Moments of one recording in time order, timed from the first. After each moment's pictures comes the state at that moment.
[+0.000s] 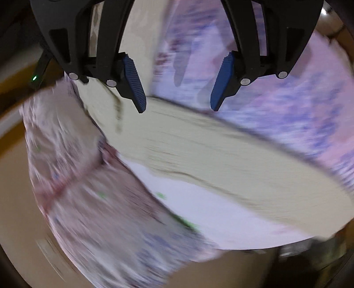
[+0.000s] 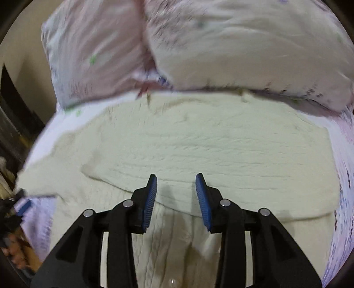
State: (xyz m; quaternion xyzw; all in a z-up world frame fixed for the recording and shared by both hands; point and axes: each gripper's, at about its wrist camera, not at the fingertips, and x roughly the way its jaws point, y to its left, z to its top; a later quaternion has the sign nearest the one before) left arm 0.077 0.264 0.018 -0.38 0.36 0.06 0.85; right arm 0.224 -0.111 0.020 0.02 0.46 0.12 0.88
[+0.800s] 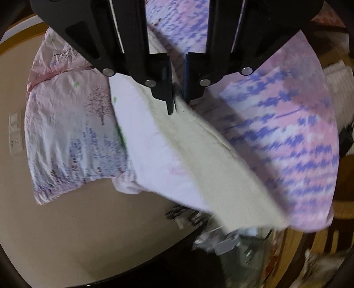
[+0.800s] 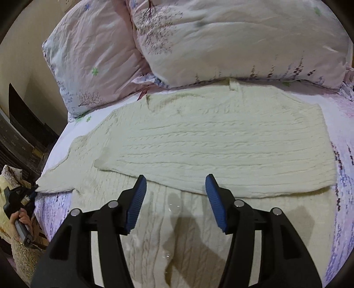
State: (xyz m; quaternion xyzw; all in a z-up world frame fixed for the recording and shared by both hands) left arm 0.059 0.393 0.013 -0.54 0.24 0.20 0.78; right arm 0.193 -0.158 0.034 0.10 0.45 0.15 0.87
